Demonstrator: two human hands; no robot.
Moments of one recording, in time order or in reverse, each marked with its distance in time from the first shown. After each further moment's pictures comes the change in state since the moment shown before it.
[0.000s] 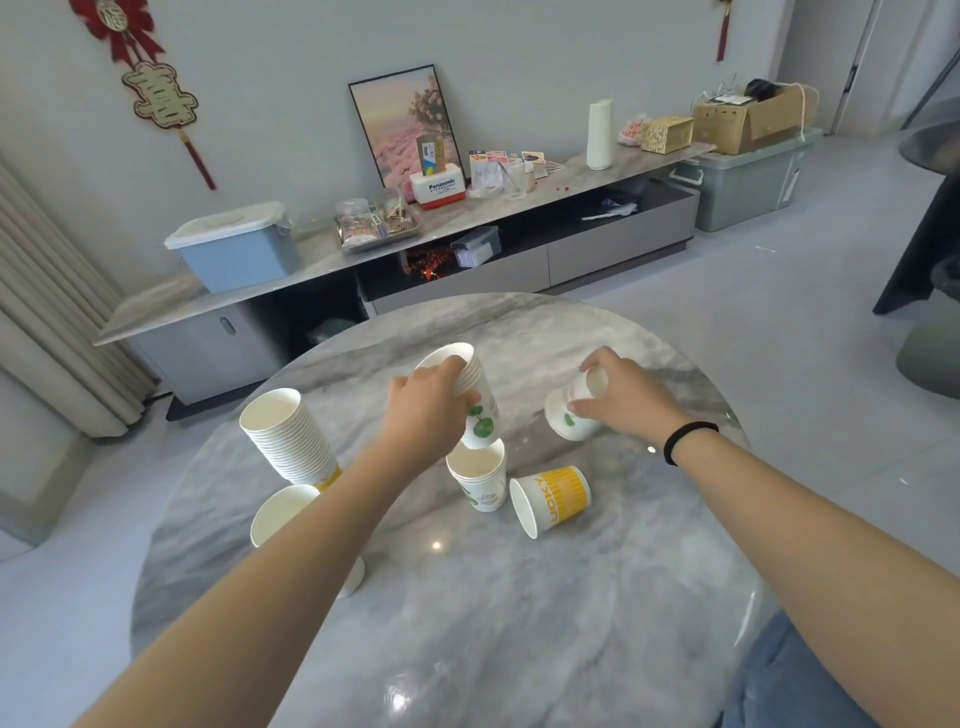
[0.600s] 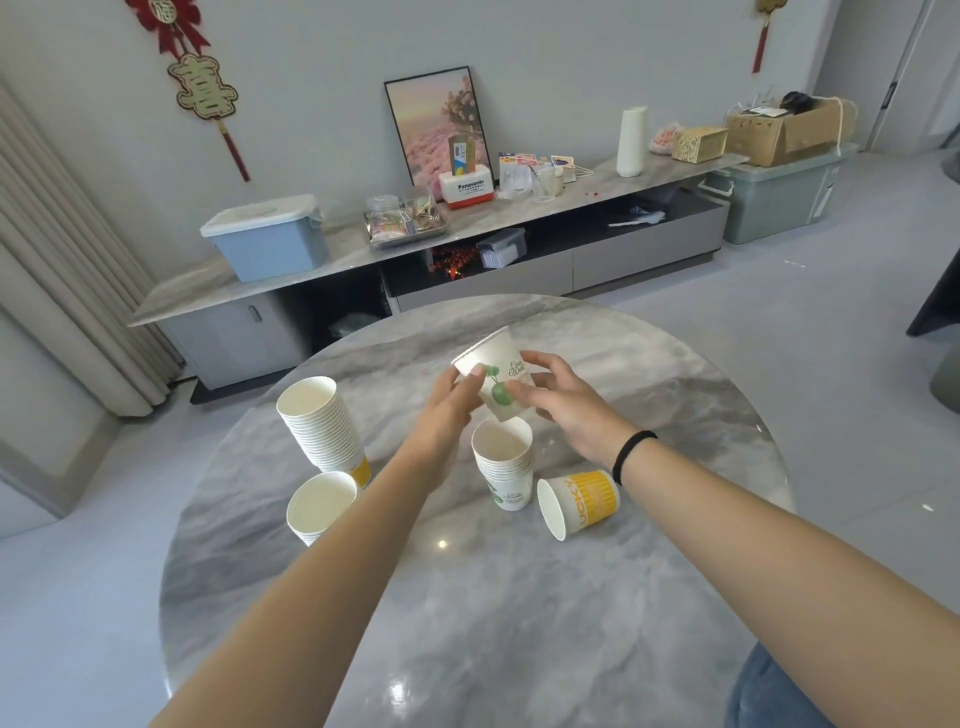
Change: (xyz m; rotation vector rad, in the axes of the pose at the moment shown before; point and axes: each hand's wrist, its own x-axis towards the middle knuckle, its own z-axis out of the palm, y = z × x) left_hand -0.018 -0.024 0.011 -1.265 -0.161 -0.284; right_hand -0.003 -0.080 0.057 0.932 -0.243 0.005
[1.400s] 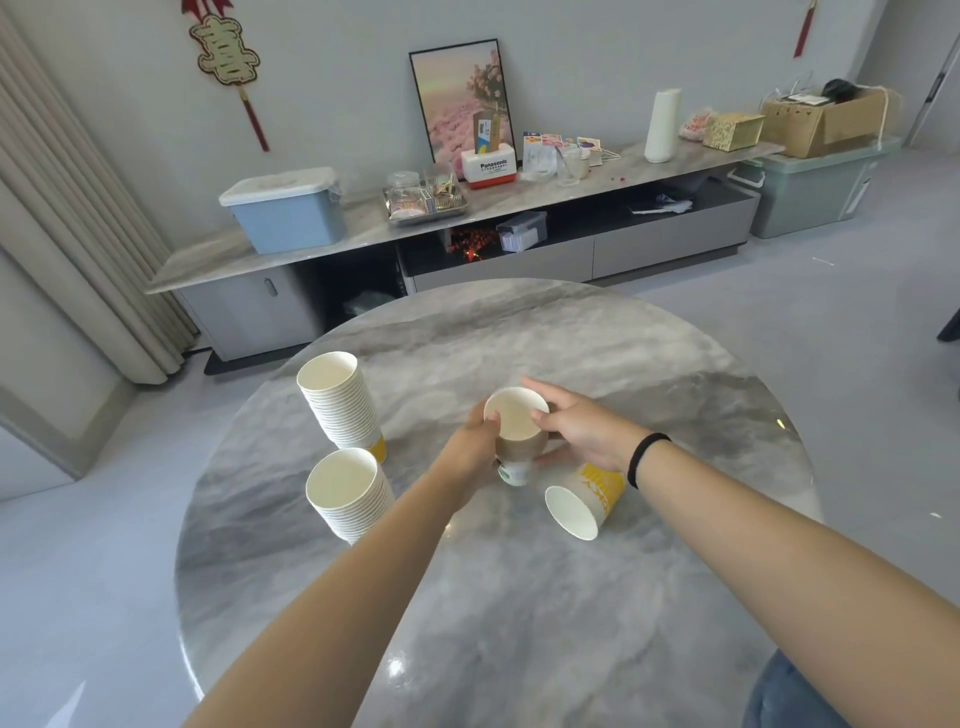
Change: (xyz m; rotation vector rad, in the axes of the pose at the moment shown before) left_hand -0.003 -0.046 -0.001 -0.014 -0.002 -0.297; right_hand -0.004 0.020 0.015 -0.102 -0.190 0.235
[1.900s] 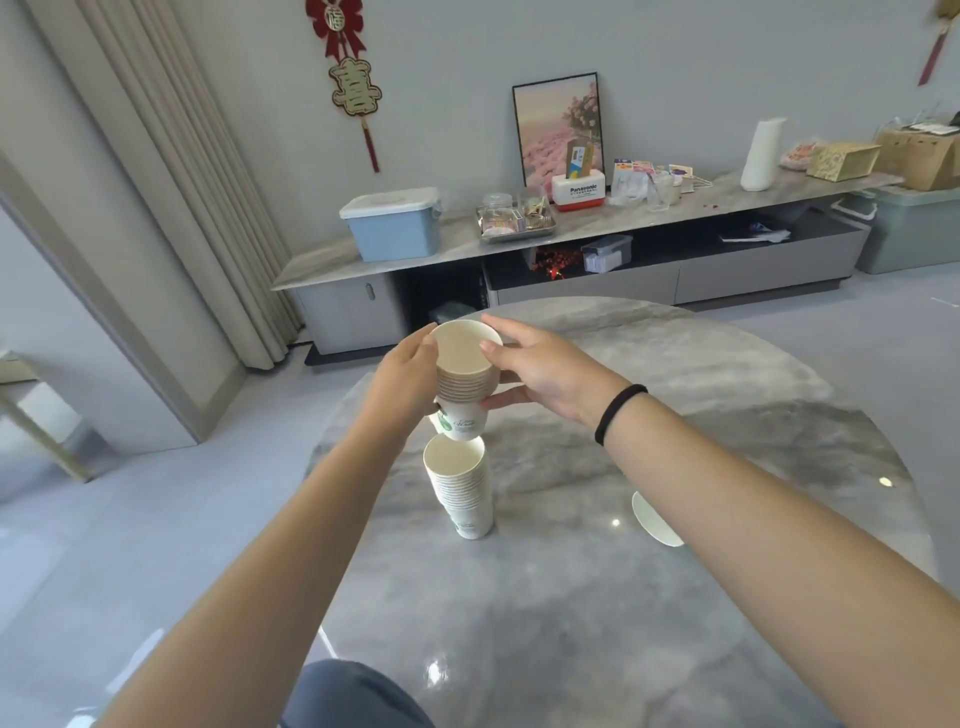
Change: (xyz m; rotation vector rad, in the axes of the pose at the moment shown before) left_hand -0.120 0.075 -0.121 0.207 0.485 0.266; right_hand -0.024 -0.103 0.135 0.010 -0.186 -0.234
